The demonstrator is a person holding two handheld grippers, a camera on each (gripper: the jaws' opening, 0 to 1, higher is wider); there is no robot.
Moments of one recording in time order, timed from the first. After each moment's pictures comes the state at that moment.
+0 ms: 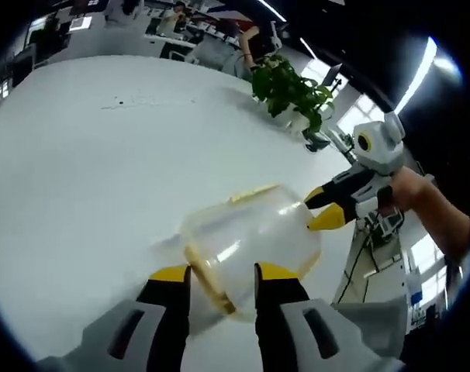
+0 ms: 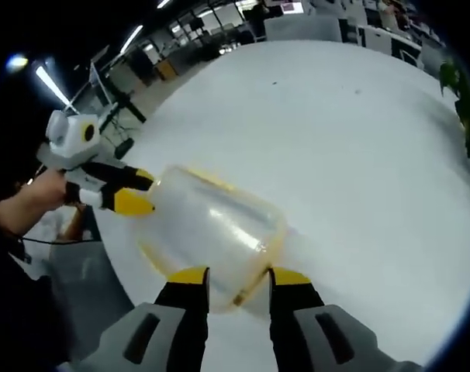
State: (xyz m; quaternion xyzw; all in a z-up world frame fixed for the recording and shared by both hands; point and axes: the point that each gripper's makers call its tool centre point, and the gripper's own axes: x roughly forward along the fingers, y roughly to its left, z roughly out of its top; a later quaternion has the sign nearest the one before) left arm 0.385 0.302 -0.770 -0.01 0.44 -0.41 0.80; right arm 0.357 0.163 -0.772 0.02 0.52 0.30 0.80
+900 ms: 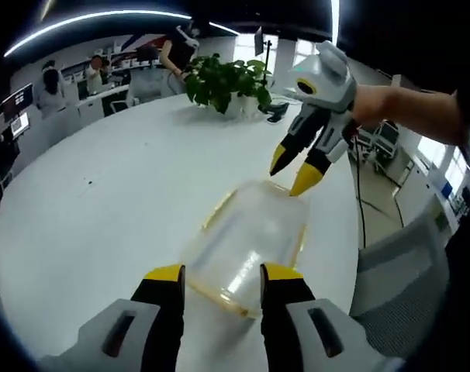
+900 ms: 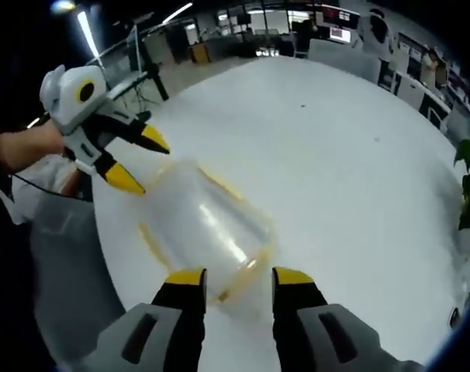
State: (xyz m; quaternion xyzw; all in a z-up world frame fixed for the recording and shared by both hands) left arm 0.380 0.292 -0.738 0.18 0.32 -0.51 0.78; right arm 0.364 0.158 -0.750 -0.11 0.46 0.36 0.80
